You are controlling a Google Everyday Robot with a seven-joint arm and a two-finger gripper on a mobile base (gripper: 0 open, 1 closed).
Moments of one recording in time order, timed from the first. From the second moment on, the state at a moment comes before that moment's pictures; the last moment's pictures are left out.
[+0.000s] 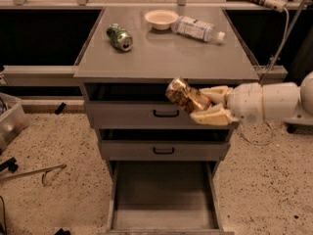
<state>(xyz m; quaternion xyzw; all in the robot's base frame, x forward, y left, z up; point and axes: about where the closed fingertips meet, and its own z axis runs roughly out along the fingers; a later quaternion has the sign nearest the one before) 0.533 -0.127 0.833 -0.54 0.64 0.25 0.49</state>
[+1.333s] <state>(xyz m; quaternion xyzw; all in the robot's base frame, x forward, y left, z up) 0.671 -0.063 1.007 -0.57 0.56 0.24 0.56</state>
